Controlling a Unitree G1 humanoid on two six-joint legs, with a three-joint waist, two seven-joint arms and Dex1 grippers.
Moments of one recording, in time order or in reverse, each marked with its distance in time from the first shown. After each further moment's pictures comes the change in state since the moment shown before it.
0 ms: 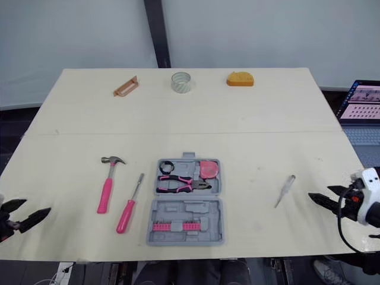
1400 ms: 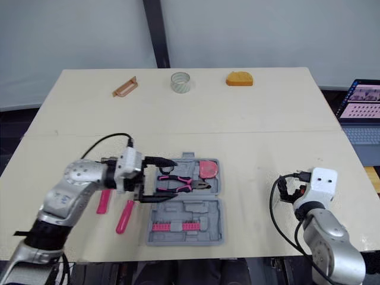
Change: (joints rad) left arm -0.706 -0.250 -0.885 -0.396 -0.018 -0.038 -0.258; right arm 0.116 0.679 0.040 -0.998 -0.089 0.445 -1.071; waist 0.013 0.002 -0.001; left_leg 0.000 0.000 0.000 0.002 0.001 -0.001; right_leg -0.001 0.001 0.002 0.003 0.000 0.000
